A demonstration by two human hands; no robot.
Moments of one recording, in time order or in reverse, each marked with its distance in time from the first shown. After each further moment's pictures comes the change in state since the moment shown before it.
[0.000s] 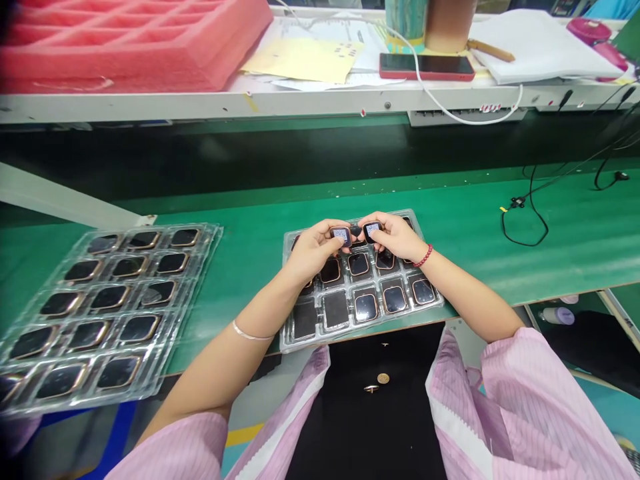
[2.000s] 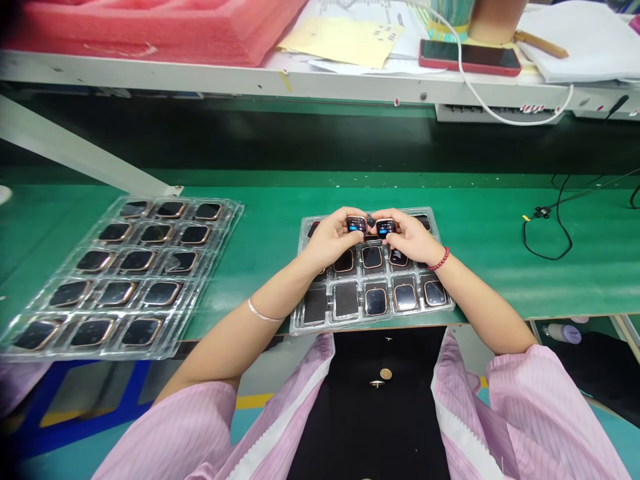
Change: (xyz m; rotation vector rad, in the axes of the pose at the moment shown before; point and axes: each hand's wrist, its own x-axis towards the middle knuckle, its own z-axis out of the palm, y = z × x) left_hand 0.003 -0.011 0.001 0.022 0.017 0.080; right_hand -0.005 -0.001 -0.001 -0.121 -0.105 -0.063
